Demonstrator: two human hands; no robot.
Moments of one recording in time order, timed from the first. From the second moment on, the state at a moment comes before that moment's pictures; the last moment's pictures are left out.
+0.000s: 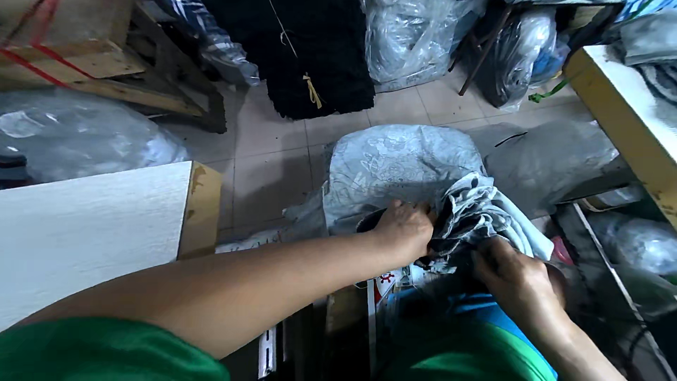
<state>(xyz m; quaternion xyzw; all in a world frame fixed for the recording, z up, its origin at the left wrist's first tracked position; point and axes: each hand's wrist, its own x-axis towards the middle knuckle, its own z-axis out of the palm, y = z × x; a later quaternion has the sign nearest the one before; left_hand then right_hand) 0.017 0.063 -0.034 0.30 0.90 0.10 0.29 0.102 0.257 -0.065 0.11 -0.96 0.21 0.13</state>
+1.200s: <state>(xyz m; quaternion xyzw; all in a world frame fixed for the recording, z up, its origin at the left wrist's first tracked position) 0.002 0.064 -0.030 0.16 0.93 0.14 0.29 0.075 0.242 -0.081 0.13 -0.95 0.22 0.19</state>
